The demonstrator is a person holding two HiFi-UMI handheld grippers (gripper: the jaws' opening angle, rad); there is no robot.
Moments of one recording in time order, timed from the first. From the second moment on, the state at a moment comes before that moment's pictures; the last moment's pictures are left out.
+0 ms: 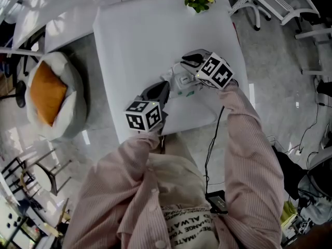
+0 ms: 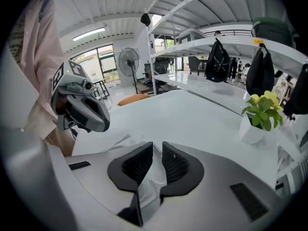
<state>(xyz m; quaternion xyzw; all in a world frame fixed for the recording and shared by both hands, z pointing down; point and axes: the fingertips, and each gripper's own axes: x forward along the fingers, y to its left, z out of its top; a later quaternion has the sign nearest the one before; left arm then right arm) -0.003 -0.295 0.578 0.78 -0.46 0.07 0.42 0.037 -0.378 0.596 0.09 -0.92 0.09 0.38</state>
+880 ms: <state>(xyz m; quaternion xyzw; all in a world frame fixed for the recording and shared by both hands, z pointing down) -0.006 -0.291 0.576 0.78 -0.45 0.07 0.42 0.032 -0.384 0.600 0.15 -0.92 0.10 0.36</state>
